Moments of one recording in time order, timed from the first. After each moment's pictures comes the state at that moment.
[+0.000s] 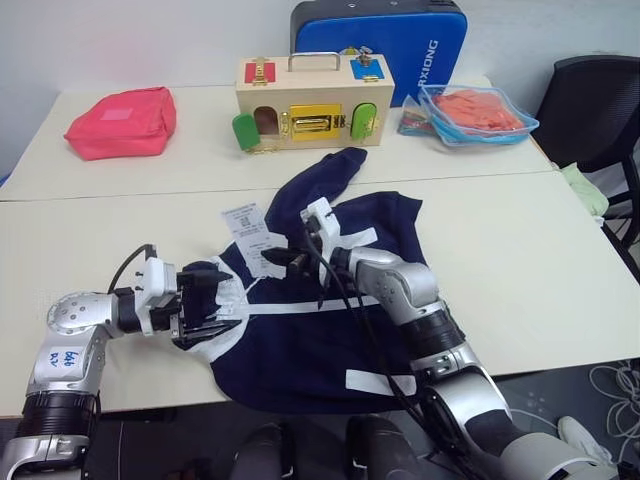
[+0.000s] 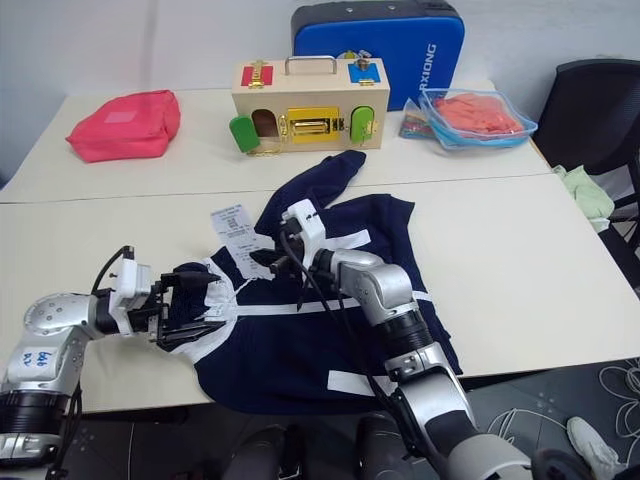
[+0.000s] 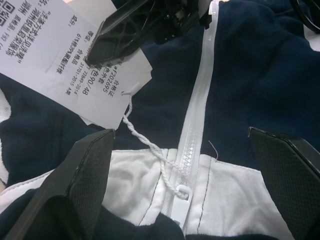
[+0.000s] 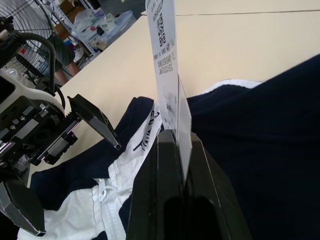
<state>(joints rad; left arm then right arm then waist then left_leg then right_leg) -0.24 0.72 0.15 0.20 -0.42 -0.02 -1.28 -0.79 0.01 0.12 0.30 0.42 0.74 0.70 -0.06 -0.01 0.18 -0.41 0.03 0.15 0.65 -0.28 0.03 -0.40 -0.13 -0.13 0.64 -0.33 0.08</state>
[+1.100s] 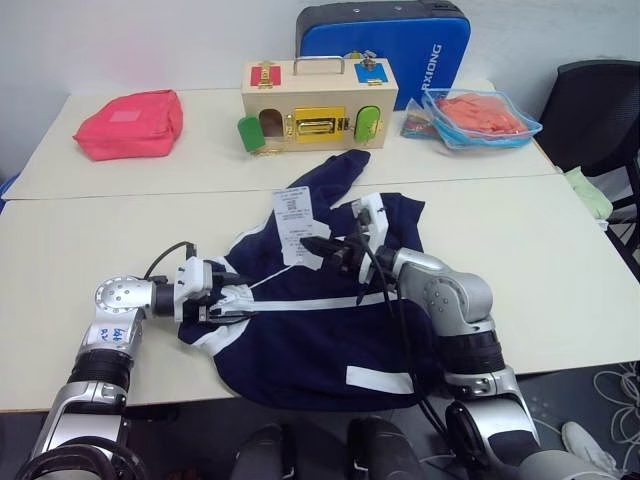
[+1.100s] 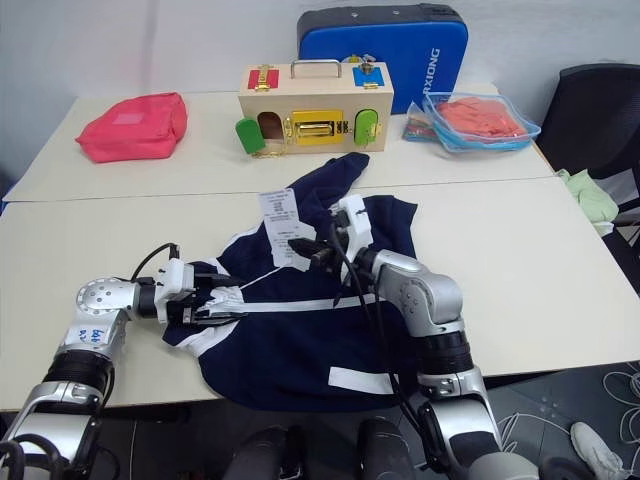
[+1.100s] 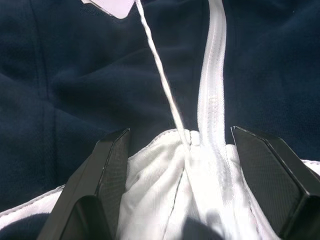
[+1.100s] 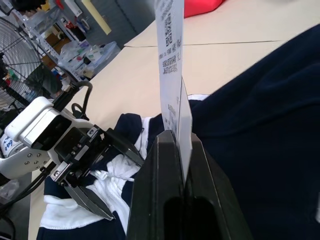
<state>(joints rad) -0.50 0.64 -0.02 0.66 -0.25 -0.33 -1.34 -0.64 -0.12 -0.01 0.02 0.54 0.85 0.62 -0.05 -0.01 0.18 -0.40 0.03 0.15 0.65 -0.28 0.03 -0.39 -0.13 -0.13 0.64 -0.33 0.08</state>
